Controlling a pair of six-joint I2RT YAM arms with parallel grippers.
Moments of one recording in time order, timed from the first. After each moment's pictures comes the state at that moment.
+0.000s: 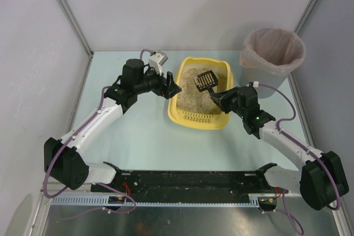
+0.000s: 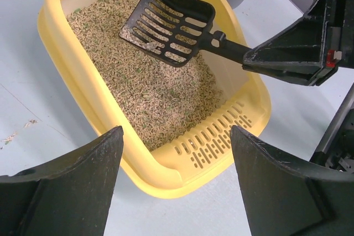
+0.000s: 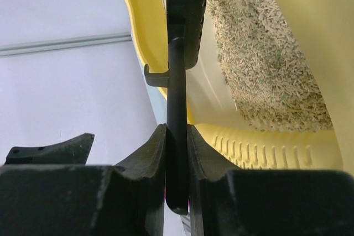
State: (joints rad) left arm -0.47 1.33 1.15 -0.22 0.43 -0.13; right arm 0.47 1.15 0.69 0.06 0.02 1.40
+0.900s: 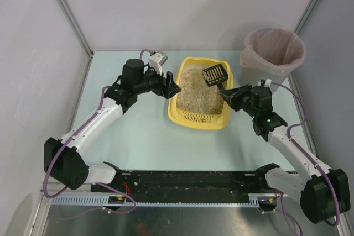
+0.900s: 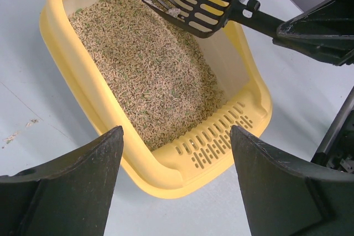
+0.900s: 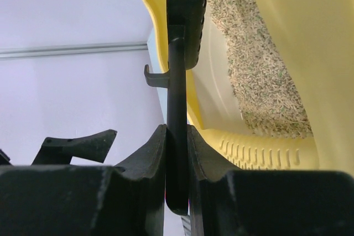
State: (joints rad) left arm -0.47 1.33 1.15 -0.22 0.42 -0.13; right arm 0.34 1.02 0.67 0.01 -0.10 1.33
